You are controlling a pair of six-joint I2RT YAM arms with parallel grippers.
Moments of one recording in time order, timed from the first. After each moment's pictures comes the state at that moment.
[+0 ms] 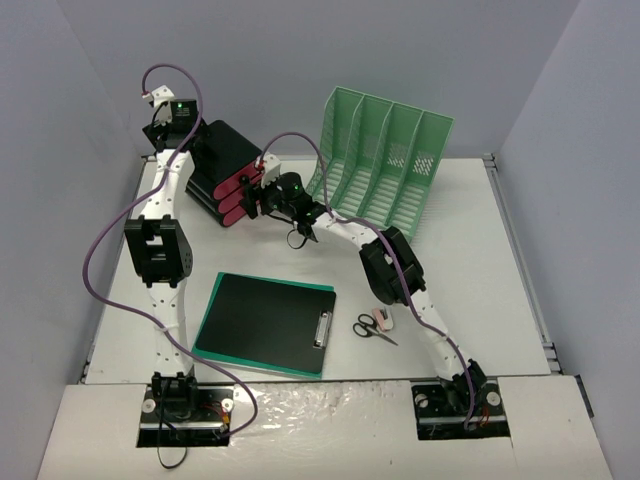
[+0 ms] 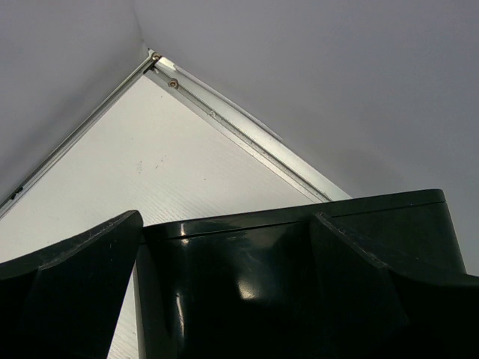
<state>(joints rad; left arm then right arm) -0.01 2.35 2.35 -0.54 -0.47 -0.46 0.71 2.55 2.03 0.33 -0.19 0.13</state>
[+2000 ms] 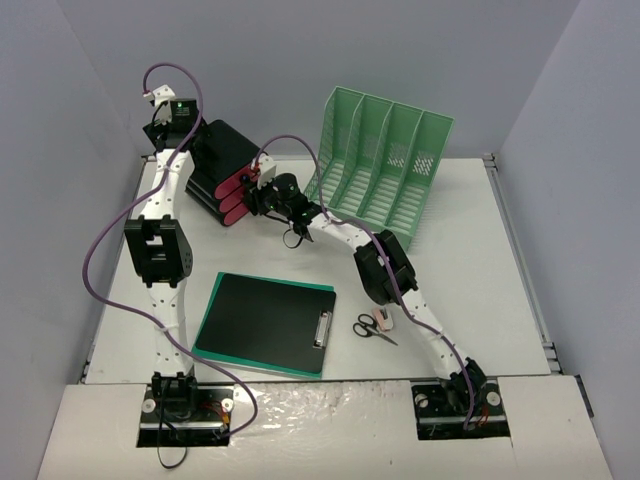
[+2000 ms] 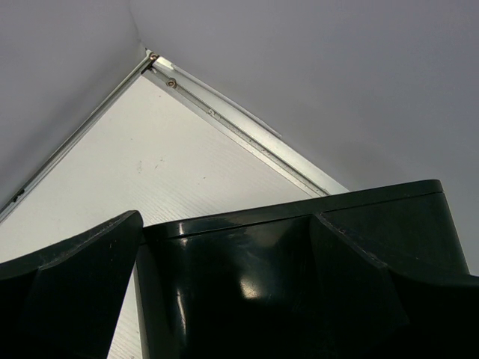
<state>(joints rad) -0.01 2.35 2.36 -0.55 -0.46 -0.44 0.71 2.66 2.19 0.28 -0.18 0.08</state>
